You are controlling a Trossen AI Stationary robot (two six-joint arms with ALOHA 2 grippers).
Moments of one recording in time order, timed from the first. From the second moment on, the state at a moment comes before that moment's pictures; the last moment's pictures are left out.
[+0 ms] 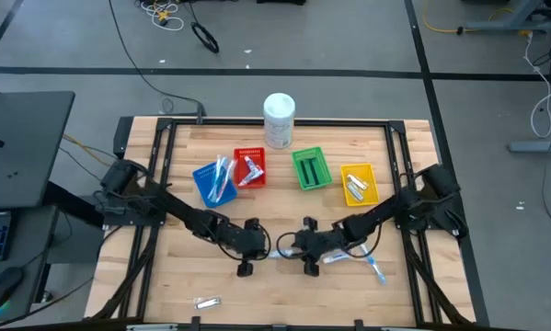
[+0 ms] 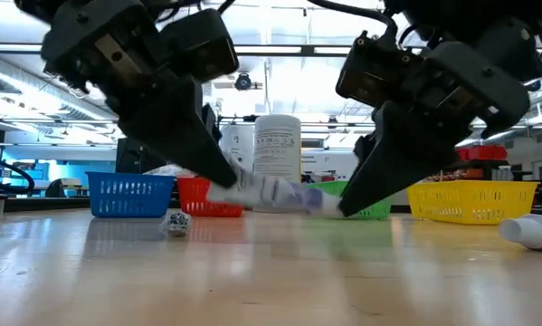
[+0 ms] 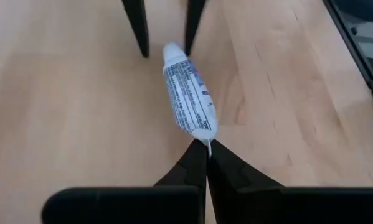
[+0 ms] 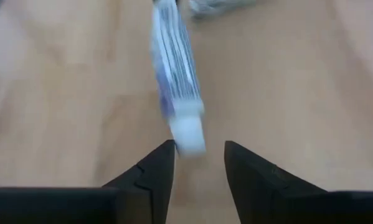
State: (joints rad) left arm -0.38 1.77 0.82 0.26 -0.10 -0.35; right arm 0.40 1.83 0.83 0.20 0.18 0.39
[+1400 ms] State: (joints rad) left arm 0.24 1.56 0.82 -0.32 -0.34 -0.27; right arm 0.06 1.62 0.83 -0.02 0.23 0.27
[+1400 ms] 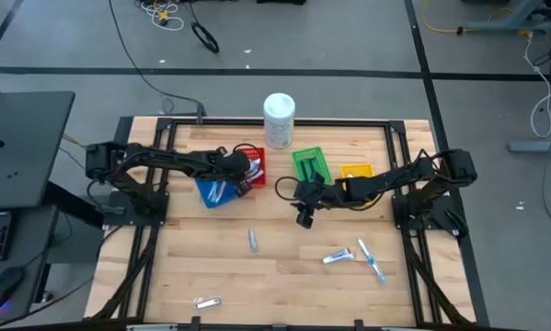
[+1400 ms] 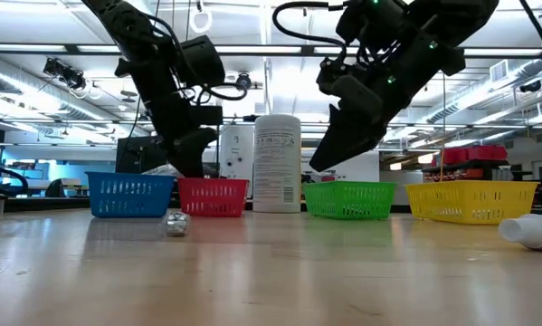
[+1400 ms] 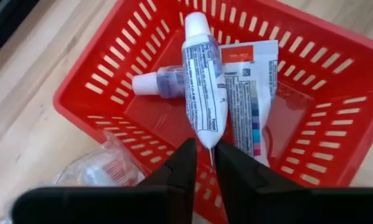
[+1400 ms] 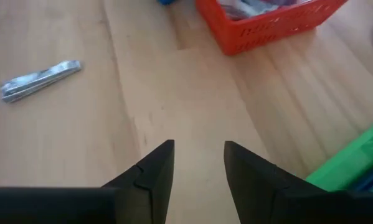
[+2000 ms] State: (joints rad) left arm 0.19 1.55 0.99 -0.28 -0.35 -0.07; right arm 0.06 1.60 0.83 -0.06 0.11 0.25
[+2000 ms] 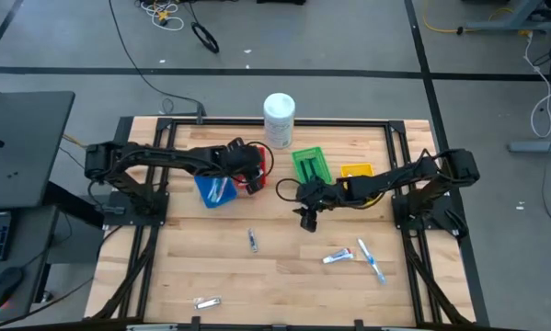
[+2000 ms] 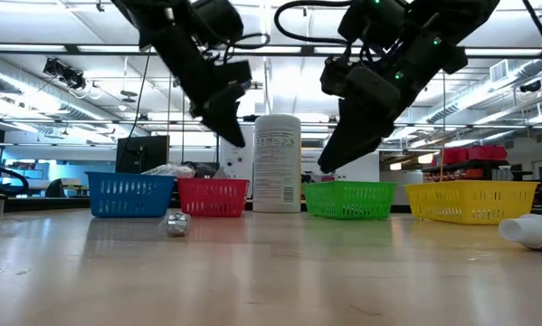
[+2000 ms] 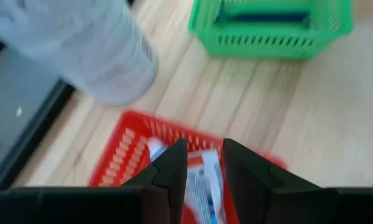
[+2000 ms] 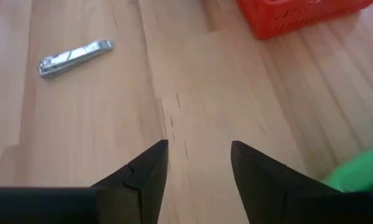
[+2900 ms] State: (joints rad) left arm 0.17 1.56 1.02 -0.29 -0.27 -0.02; right arm 0.46 1.38 0.83 -0.67 -0.08 0.65
